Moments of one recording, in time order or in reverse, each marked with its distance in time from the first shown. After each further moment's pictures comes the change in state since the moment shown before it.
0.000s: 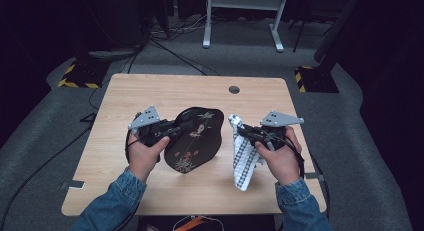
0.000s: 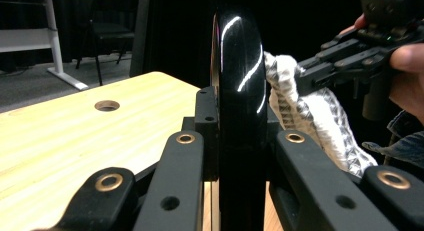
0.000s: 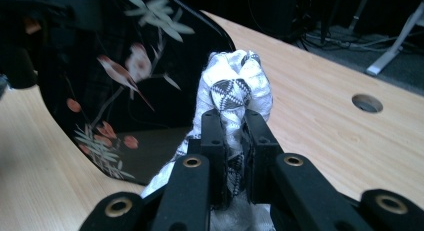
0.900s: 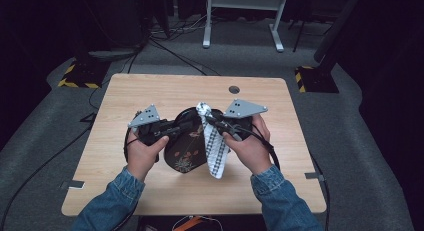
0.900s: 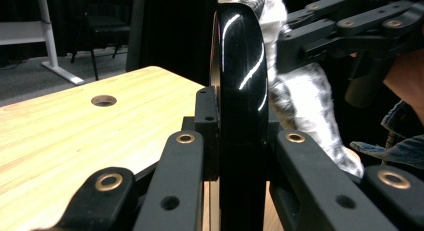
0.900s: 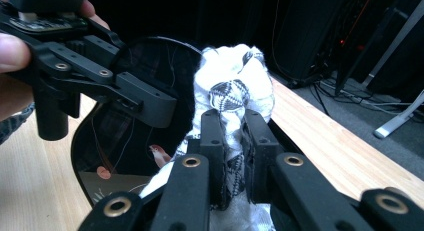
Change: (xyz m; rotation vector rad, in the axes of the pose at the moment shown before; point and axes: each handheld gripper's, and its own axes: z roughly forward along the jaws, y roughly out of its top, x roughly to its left) left arm 0.002 0.002 -0.001 0.022 -0.017 -0.007; right arm 0.045 0.054 0.049 -0.064 0.052 -0.192
